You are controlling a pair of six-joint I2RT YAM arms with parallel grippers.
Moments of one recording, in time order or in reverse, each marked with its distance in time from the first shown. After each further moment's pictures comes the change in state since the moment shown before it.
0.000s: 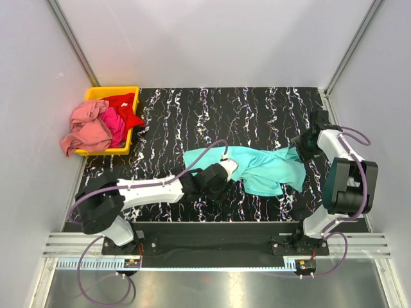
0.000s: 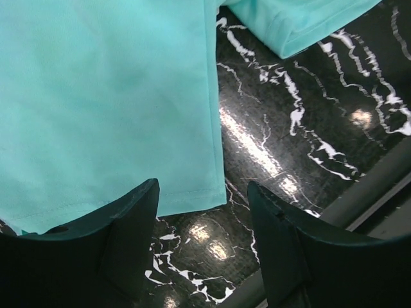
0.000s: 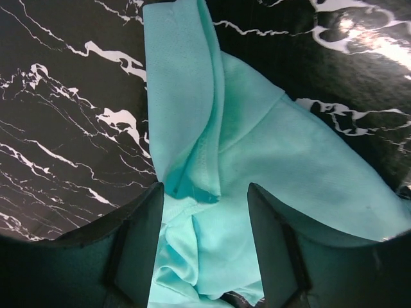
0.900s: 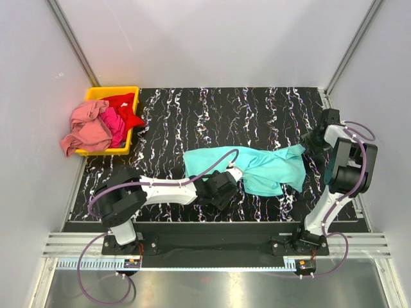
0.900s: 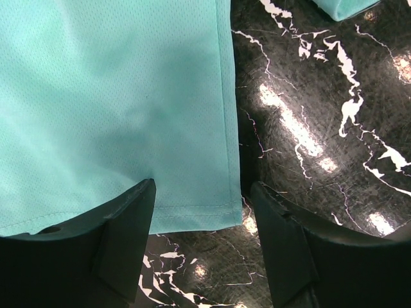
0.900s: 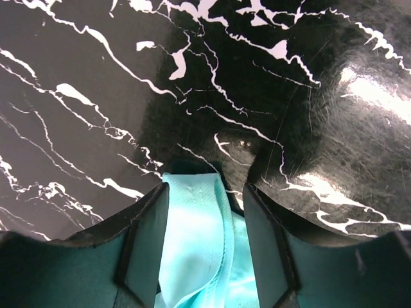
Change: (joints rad) left arm -0.054 0.175 0.043 -0.026 -0.108 0.011; right arm -0.142 0.266 0.107 0.235 -0.004 -0.172
